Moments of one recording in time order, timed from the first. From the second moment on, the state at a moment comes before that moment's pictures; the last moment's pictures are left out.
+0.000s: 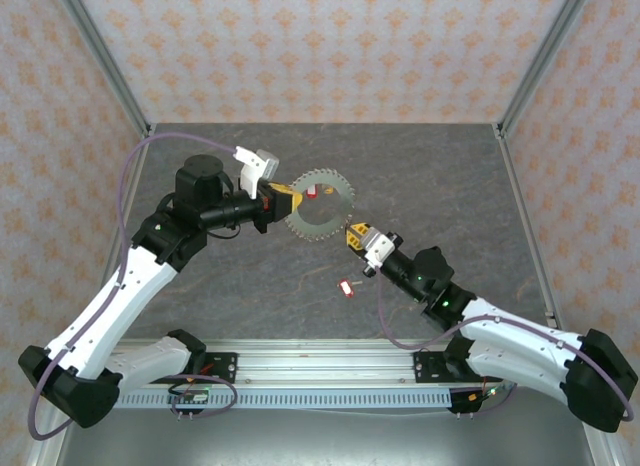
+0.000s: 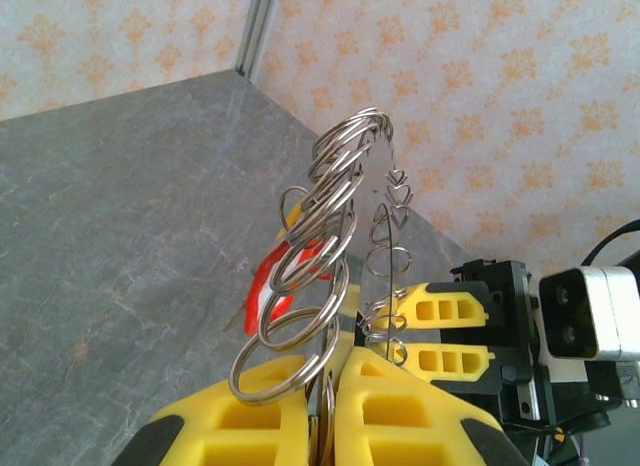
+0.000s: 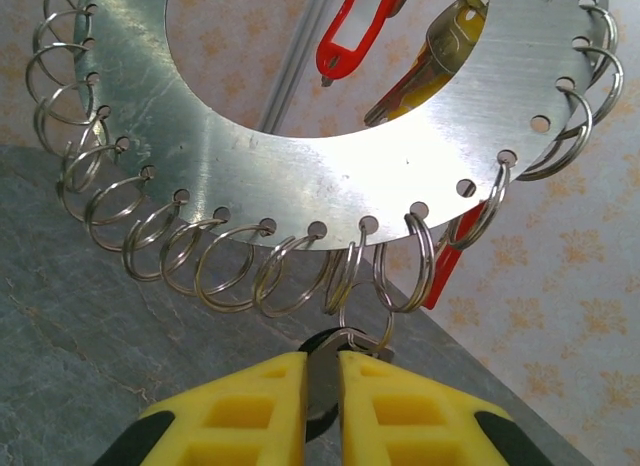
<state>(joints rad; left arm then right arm) -0.45 1.07 1.16 -0.47 0.53 -0.20 0.85 0.87 0.35 0.56 0.04 -0.45</state>
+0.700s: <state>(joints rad) -0.45 1.08 1.16 -0.49 0.55 -0.20 0.85 0.92 0.36 0.61 0.03 -0.45</state>
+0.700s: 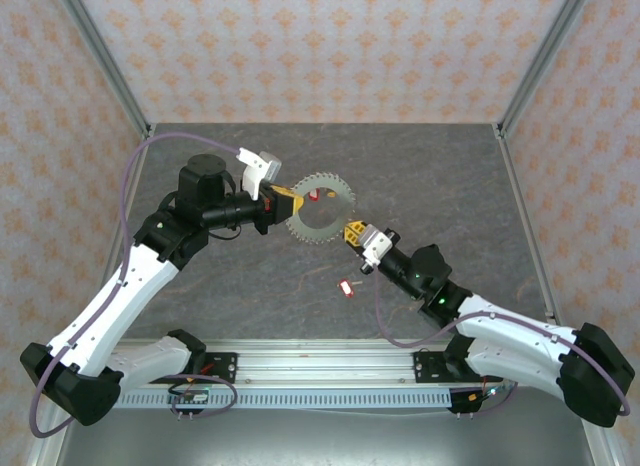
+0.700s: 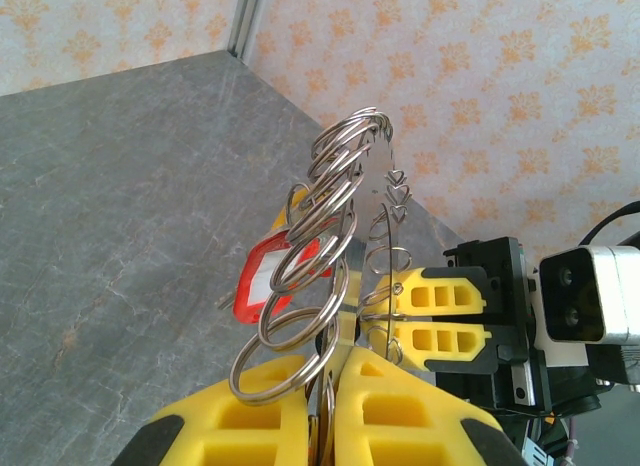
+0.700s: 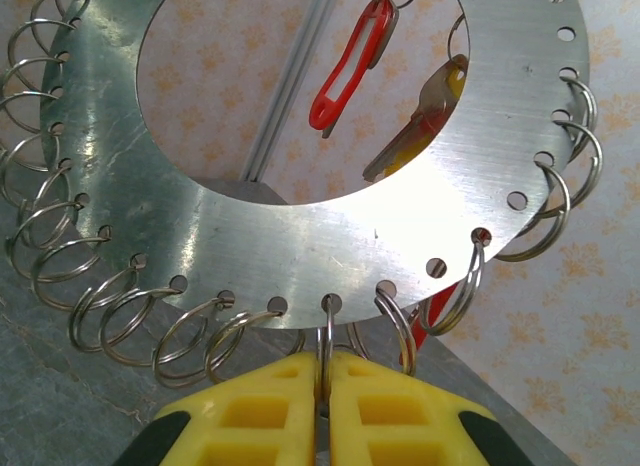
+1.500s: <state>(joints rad) -0.45 1.06 1.13 -0.48 0.47 -0.25 0.85 0.94 0.37 0.61 0.06 -0.44</state>
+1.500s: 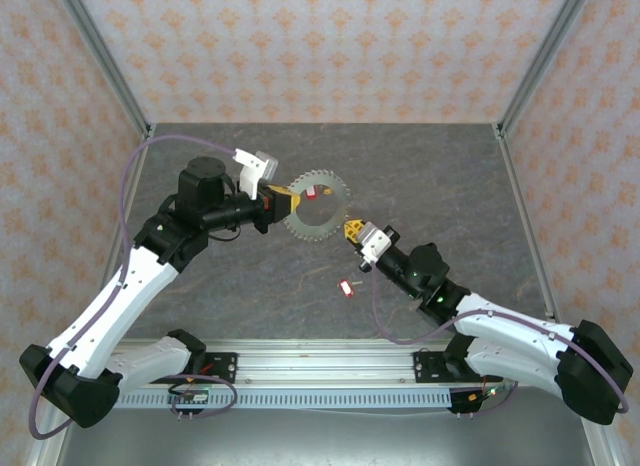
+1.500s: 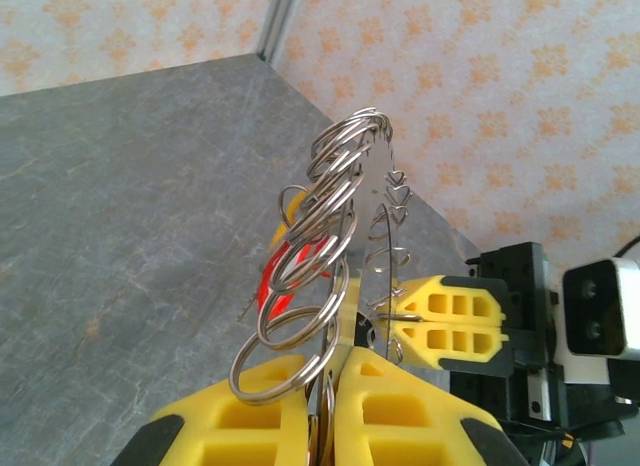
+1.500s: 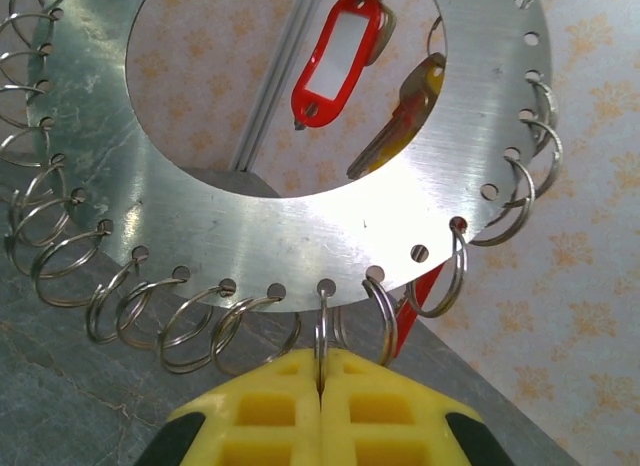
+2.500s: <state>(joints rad) -0.45 1.22 0.79 -0.24 0.25 -0.68 0.77 1.13 0.54 0.28 0.02 -0.28</state>
